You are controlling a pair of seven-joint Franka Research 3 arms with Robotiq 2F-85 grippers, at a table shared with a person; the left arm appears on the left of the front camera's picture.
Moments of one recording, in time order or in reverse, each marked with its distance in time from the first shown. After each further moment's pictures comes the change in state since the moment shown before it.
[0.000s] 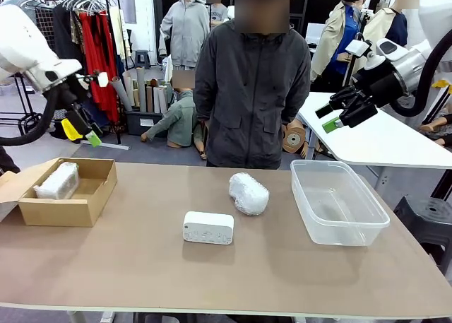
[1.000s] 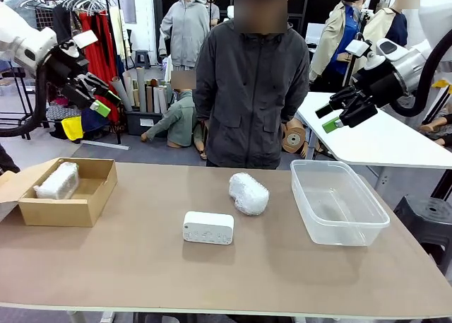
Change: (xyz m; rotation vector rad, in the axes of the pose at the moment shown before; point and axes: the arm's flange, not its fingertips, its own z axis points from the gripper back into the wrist) left arm 0.026 -0.015 0.041 -0.068 -0.391 -0.240; right arm 0.000 0.000 0.000 0.000 0.000 0.000
